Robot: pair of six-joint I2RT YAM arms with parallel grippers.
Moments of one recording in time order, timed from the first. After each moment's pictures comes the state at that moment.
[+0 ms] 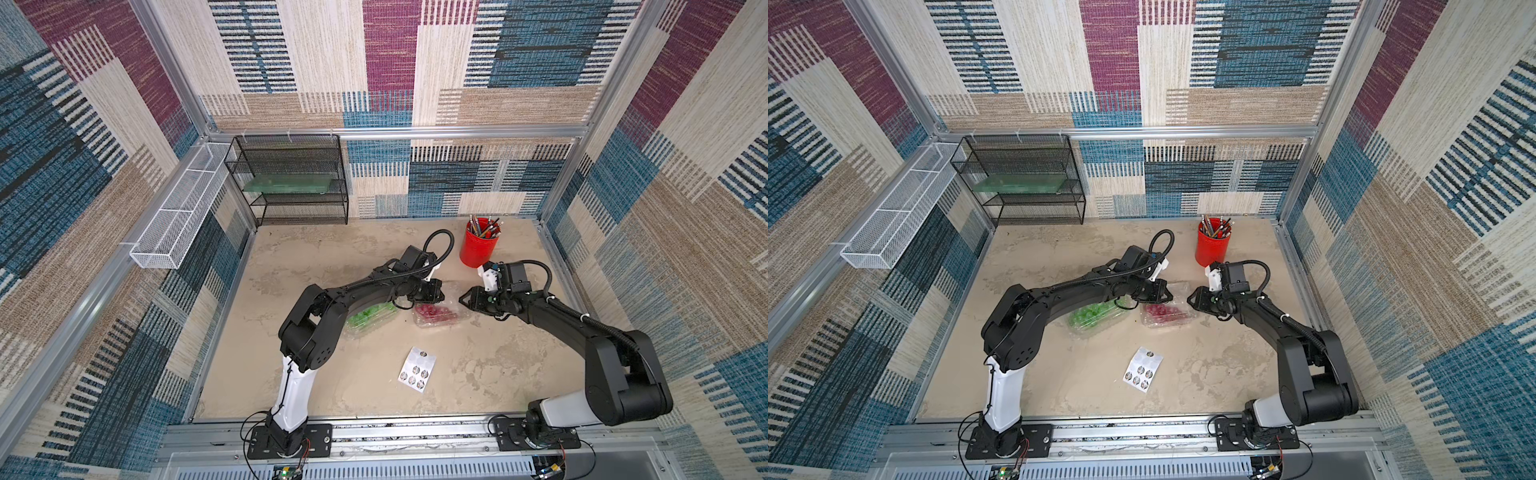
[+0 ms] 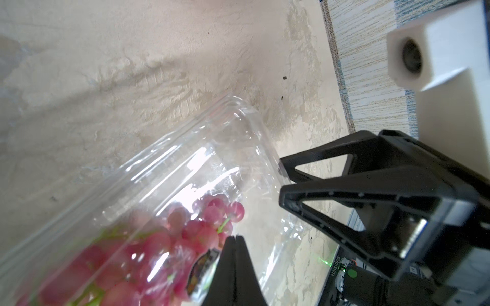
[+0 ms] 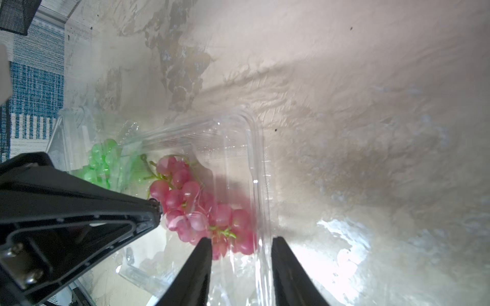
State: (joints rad) left arm -0.73 2.04 1.51 -0.31 0.48 -0.51; right arm 0.16 1.43 0.79 -0.29 -0.44 0.40
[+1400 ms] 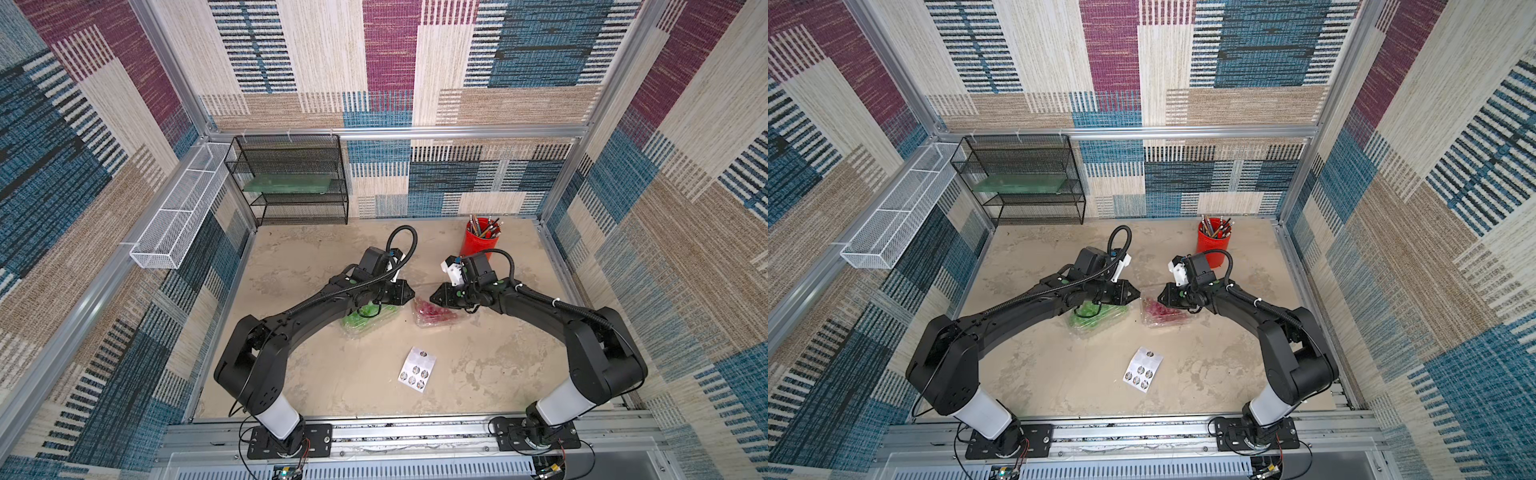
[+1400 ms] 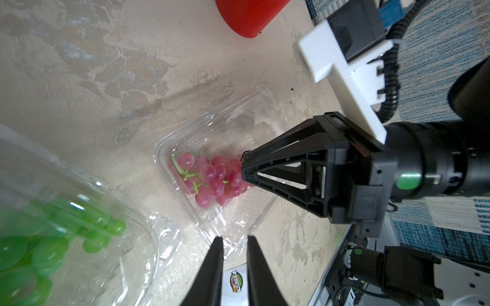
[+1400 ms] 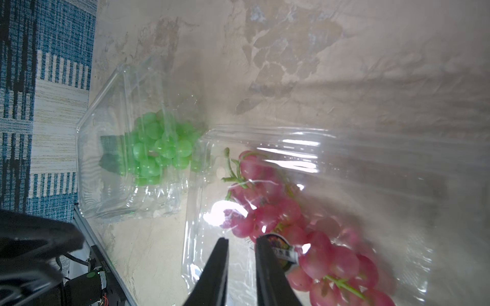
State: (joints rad) left arm -0.62 1.64 1.17 -0.31 0.40 -0.45; right arm 0.39 1.60 0.96 -0.28 -0.45 0.44
